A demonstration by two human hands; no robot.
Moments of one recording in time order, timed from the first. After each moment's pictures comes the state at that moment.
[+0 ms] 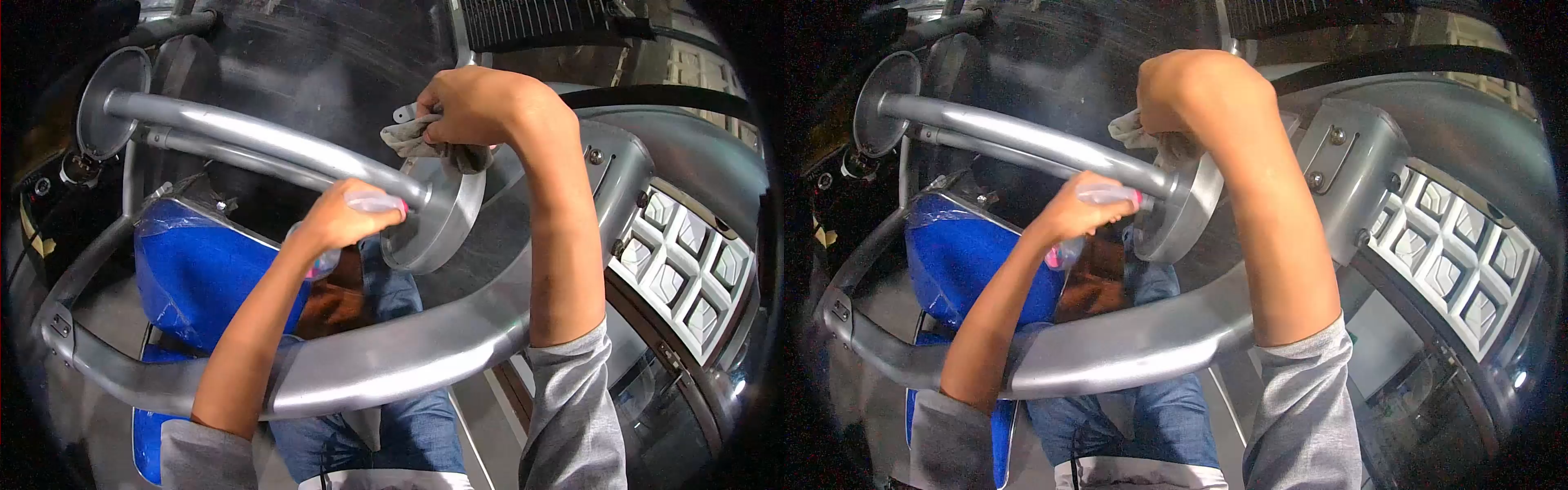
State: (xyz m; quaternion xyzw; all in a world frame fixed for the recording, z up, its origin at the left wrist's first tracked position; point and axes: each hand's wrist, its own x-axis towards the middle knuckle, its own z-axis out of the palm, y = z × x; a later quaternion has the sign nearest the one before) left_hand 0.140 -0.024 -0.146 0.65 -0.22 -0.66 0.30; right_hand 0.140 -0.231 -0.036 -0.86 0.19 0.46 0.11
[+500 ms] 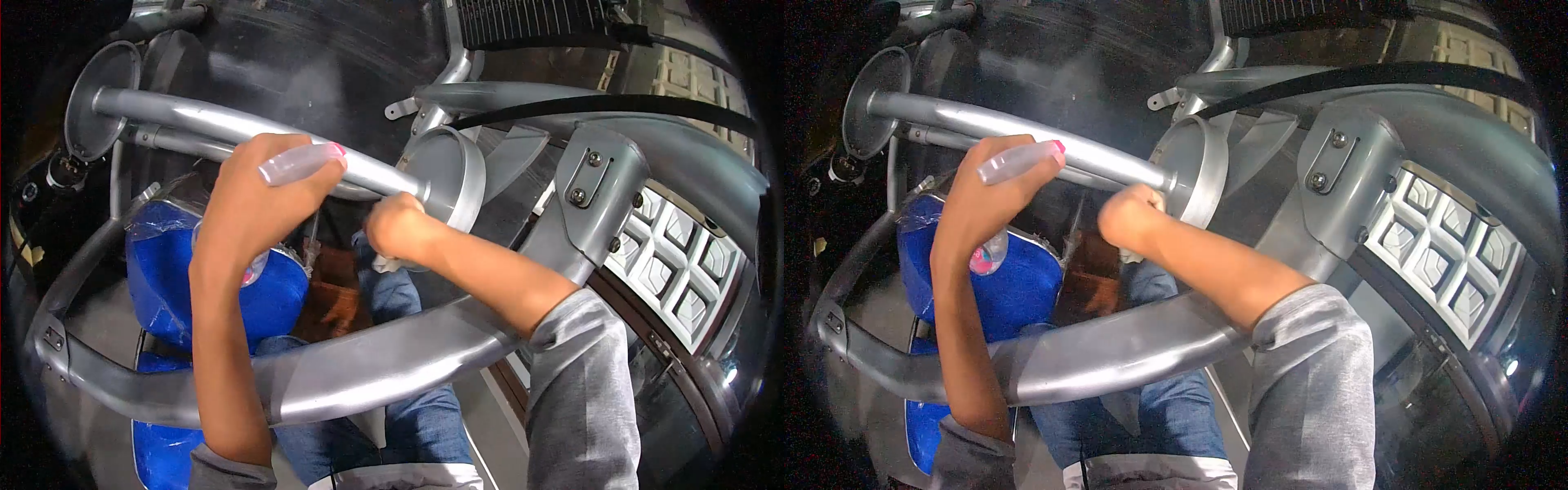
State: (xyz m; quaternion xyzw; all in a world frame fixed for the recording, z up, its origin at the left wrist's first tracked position) left_hand 0.209 0.003 -0.071 0.80 -0.23 -0.44 0.34; right_hand 0.069 -0.093 -0.177 -0.73 0.01 0.68 0.06
